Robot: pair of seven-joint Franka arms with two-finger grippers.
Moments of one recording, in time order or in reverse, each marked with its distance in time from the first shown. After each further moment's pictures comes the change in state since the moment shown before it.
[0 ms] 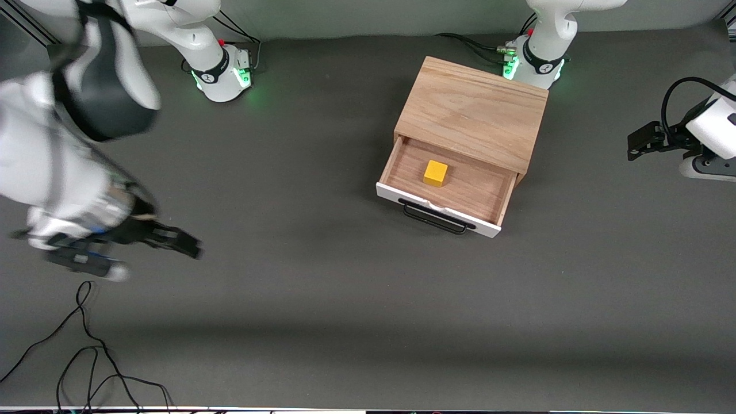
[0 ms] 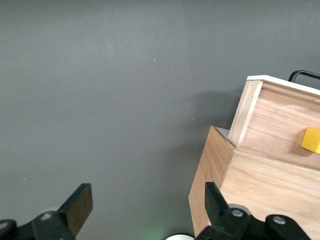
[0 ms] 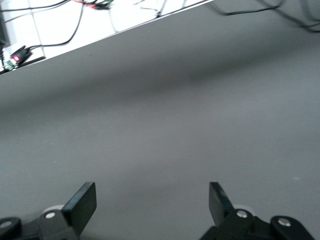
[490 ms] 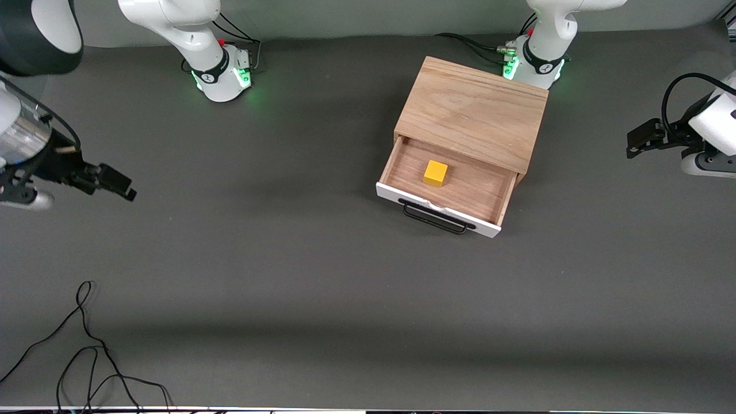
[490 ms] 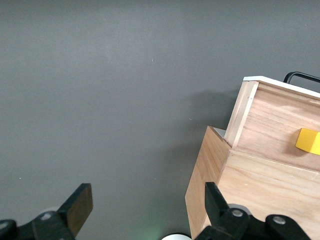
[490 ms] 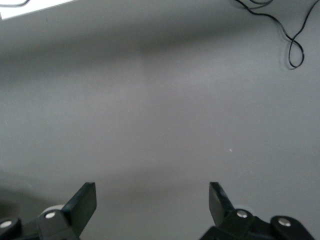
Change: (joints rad) left arm 0.000 -0.006 0.000 0.000 -0.005 -0.004 -0.004; right arm -0.148 -0.338 0.009 -0.389 0.001 -0.005 -0.253
